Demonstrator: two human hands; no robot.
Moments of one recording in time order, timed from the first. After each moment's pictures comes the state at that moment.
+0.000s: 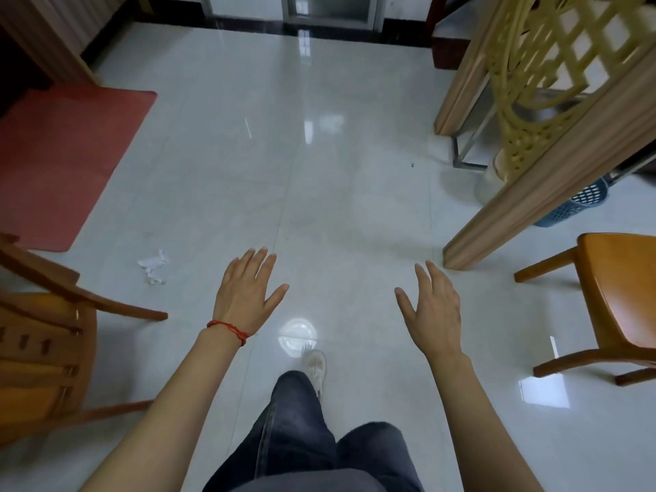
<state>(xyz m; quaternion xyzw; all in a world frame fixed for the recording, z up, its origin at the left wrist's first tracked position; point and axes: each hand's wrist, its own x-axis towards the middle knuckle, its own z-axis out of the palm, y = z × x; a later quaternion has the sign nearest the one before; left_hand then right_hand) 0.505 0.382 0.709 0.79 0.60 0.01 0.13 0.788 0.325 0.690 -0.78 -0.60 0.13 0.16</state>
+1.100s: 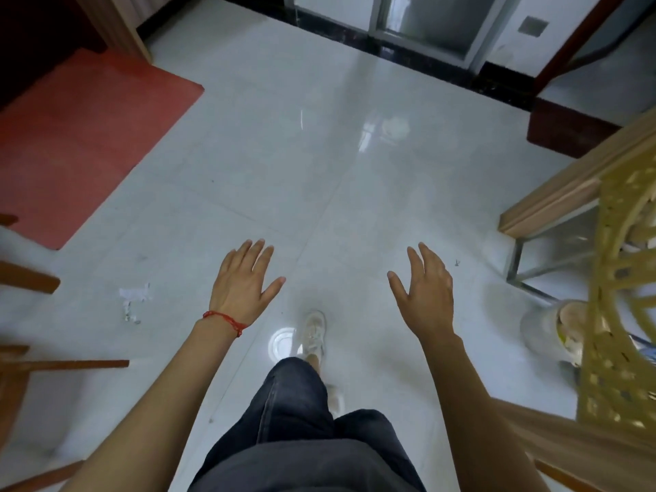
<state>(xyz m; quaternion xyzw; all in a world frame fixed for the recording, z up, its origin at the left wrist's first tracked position) 0.547 0.838 0.698 0.69 0.71 0.02 0.16 0.828 0.887 0.689 -0.66 -0.73 0.14 0.11</state>
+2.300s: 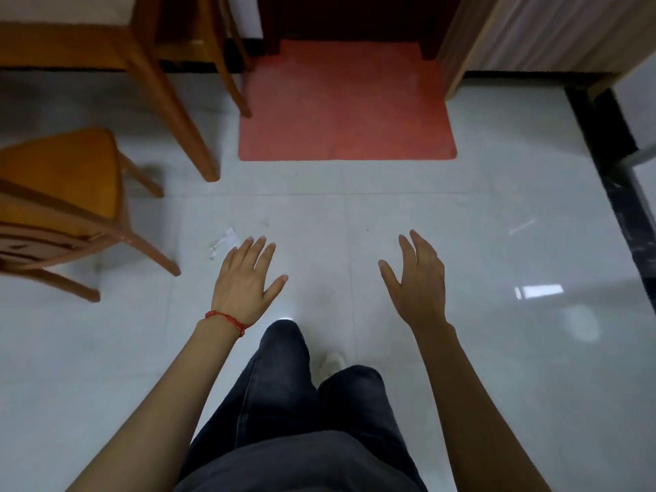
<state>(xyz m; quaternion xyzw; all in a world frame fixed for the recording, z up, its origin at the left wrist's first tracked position) 0.305 1.029 0.691 0.21 0.96 0.09 0.13 0.379 1.288 0.689 -0.17 -0.96 0.20 0.03</state>
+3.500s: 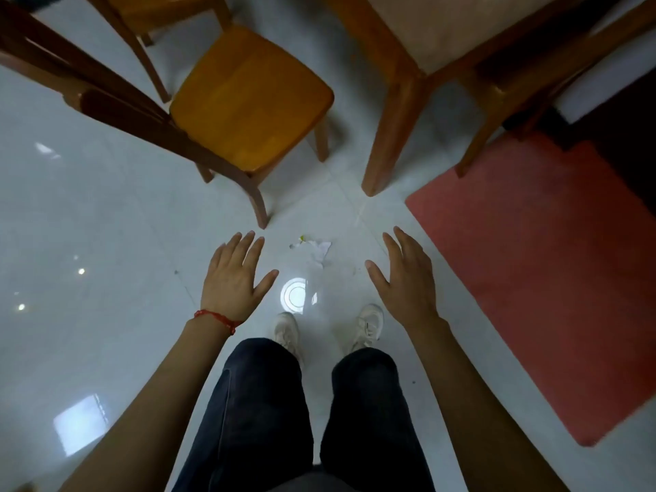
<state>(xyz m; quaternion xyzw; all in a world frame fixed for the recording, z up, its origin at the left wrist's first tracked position) 0.061 0.945 0.639 -0.32 0.93 0.14 0.12 -0.123 1.133 0.618 0.36 -0.90 0.18 -0.18</state>
